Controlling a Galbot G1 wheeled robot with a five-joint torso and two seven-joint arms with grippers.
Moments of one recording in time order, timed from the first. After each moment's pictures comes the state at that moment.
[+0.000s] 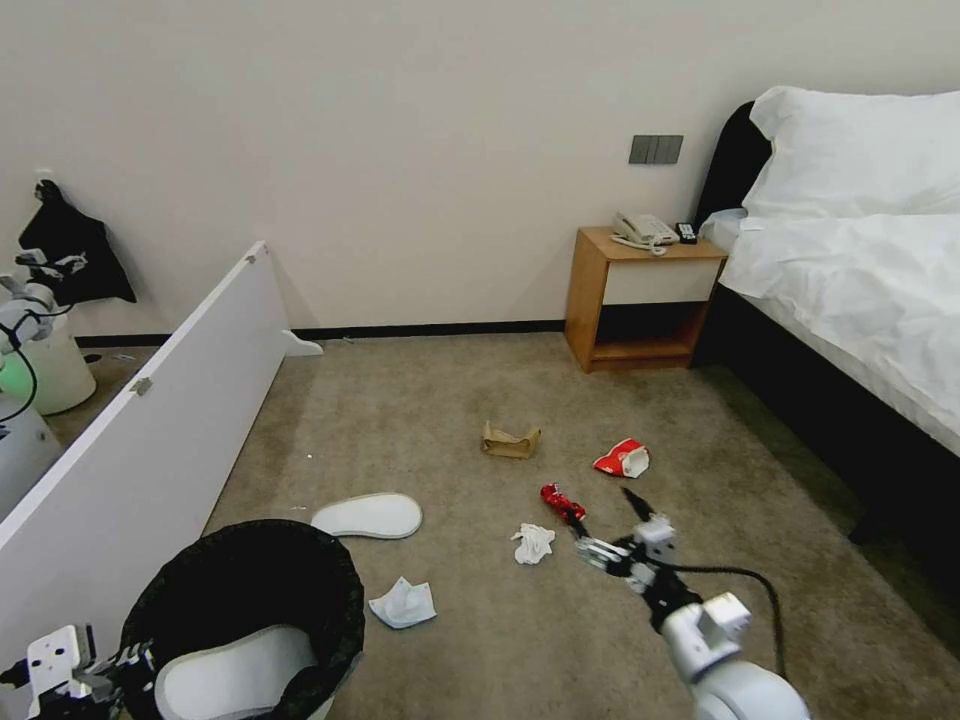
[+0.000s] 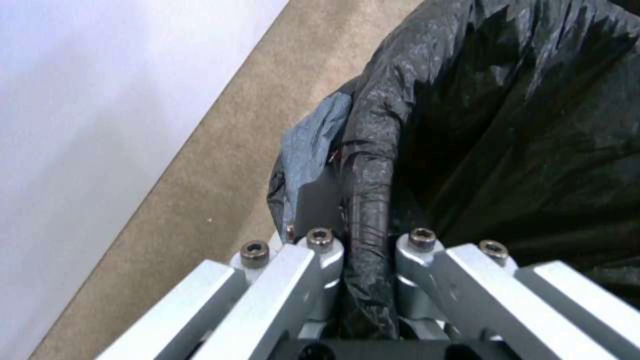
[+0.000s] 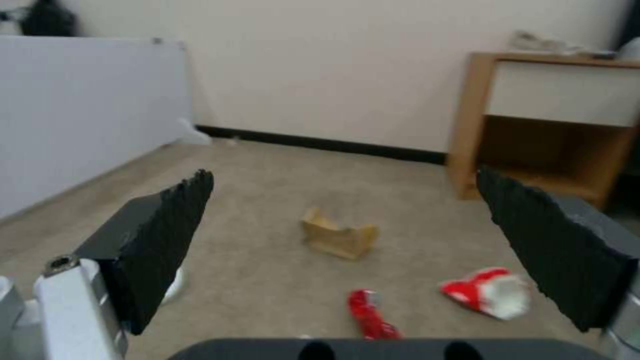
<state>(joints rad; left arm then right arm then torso) 1.82 -1.33 -1.09 -2.38 -0.96 0.73 -0.35 -1.42 1.09 0.39 1.92 0.34 0.12 -0.01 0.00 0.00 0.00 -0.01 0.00</state>
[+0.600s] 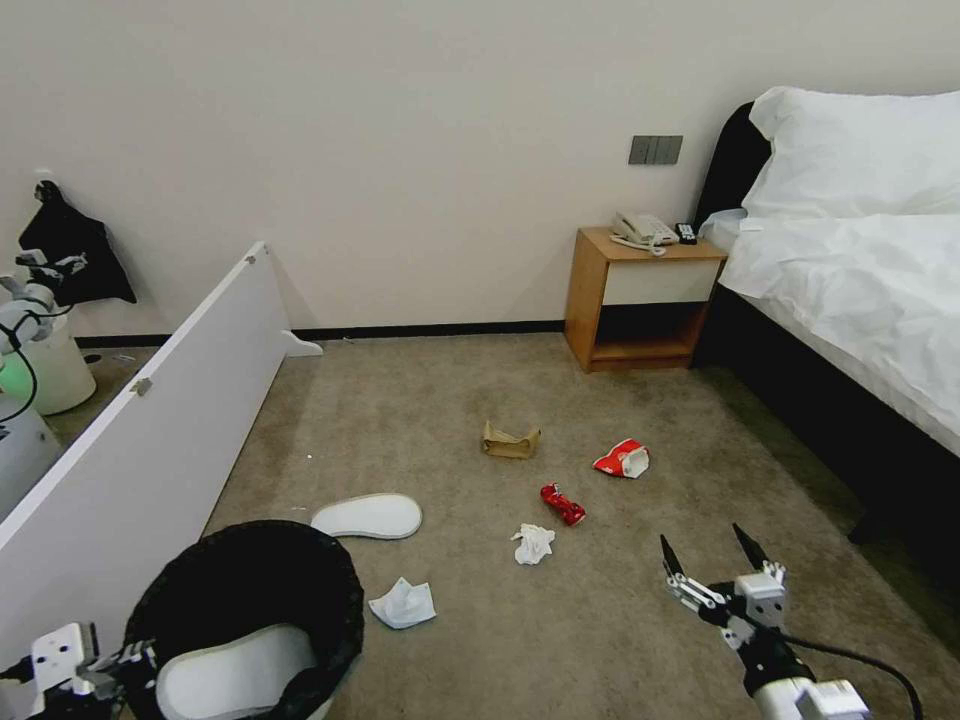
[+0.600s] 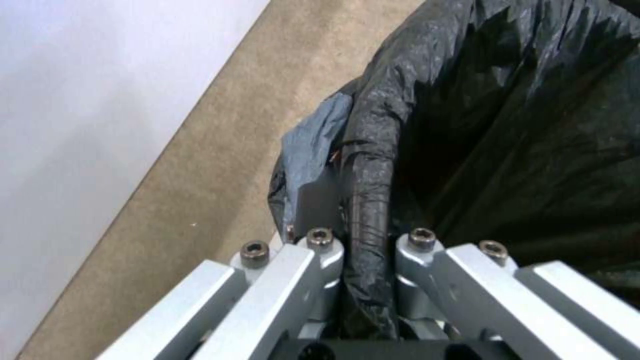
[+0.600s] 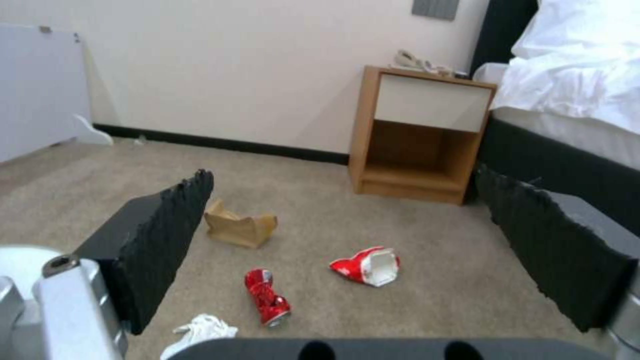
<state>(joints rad) 1.80 -1.31 -1.05 -2.36 -0.93 0.71 -0.33 -1.69 1.32 0.71 2.03 0.18 0.20 -0.11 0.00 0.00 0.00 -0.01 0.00</state>
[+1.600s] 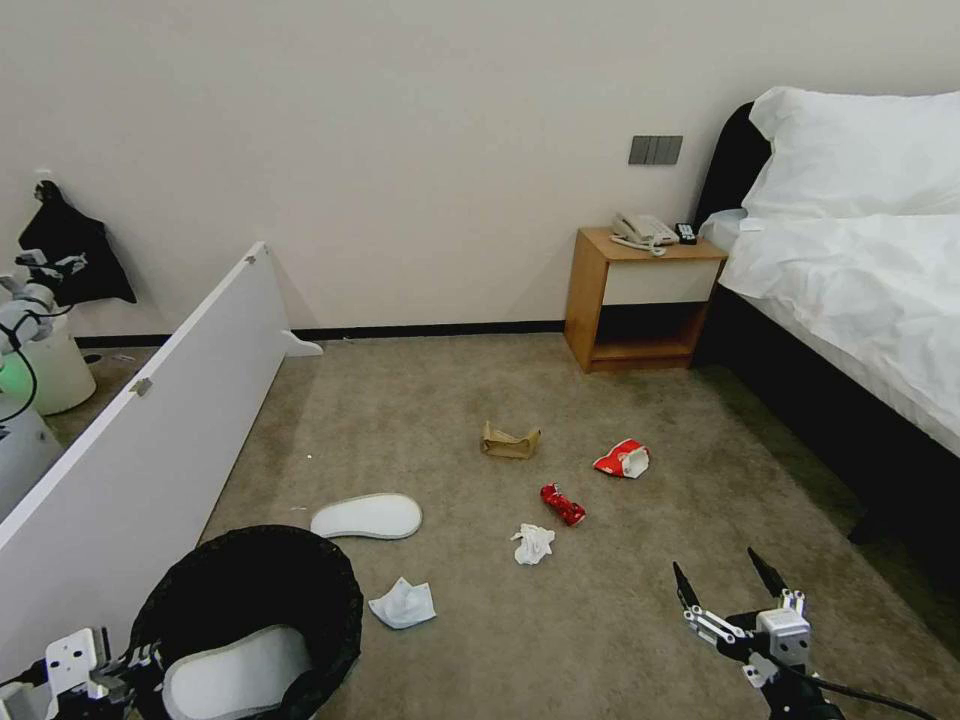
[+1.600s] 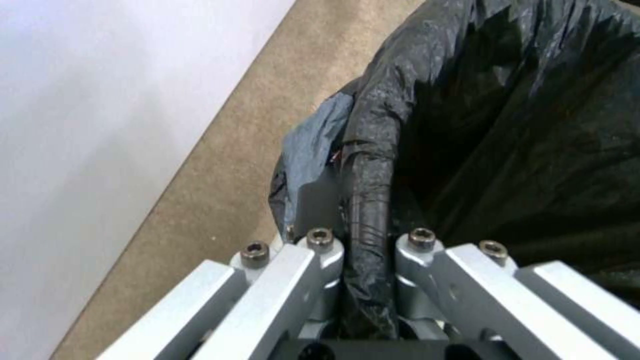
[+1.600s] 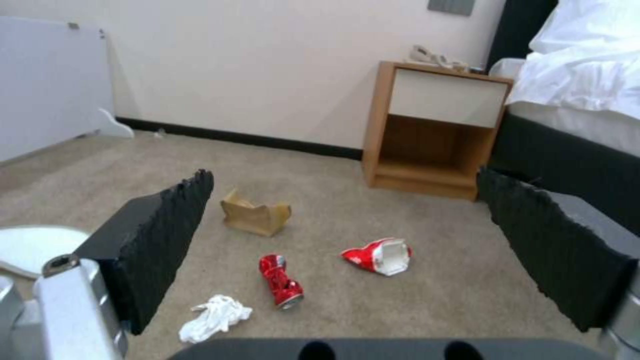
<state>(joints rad) 1.81 -1.32 -1.01 -2.32 -0.81 0.63 -0.29 -1.74 1.34 0.74 2.01 0.20 0.27 -0.19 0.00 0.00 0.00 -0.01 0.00</state>
